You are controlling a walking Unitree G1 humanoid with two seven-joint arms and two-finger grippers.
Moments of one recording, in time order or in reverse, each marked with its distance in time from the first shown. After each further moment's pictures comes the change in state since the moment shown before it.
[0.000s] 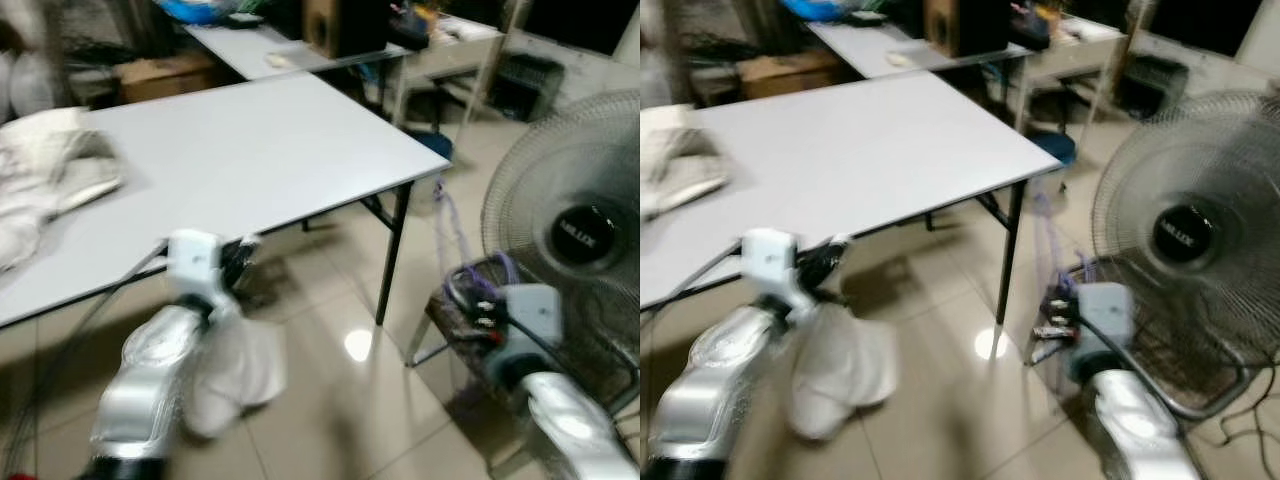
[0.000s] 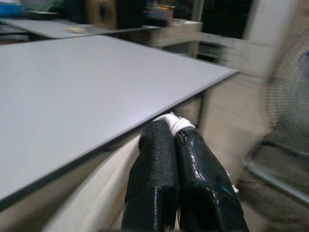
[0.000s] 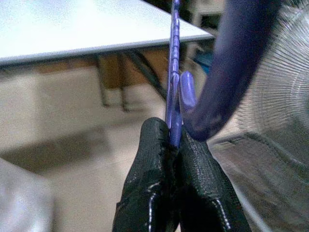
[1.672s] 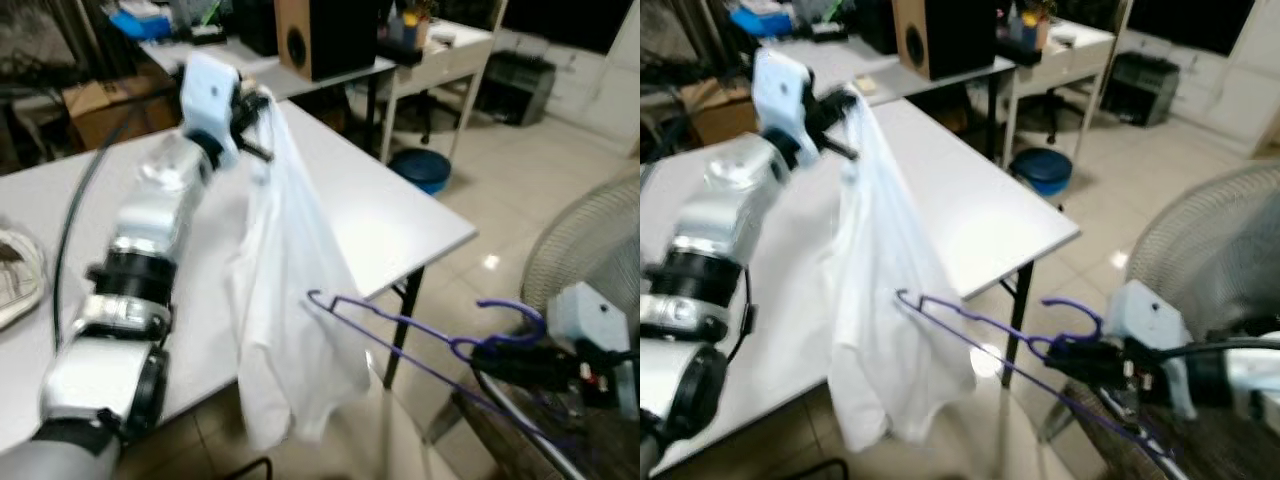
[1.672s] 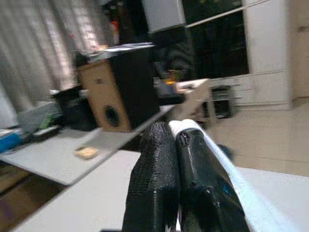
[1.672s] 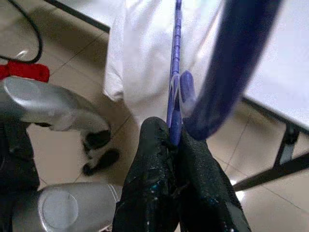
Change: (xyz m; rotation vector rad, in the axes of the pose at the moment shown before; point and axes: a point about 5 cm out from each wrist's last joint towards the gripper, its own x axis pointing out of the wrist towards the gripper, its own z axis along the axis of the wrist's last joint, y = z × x) left arm 0.093 0.062 0.142 0.345 -0.218 0.012; right arm -0.053 -0.036 0.078 -0.425 0.251 1.009
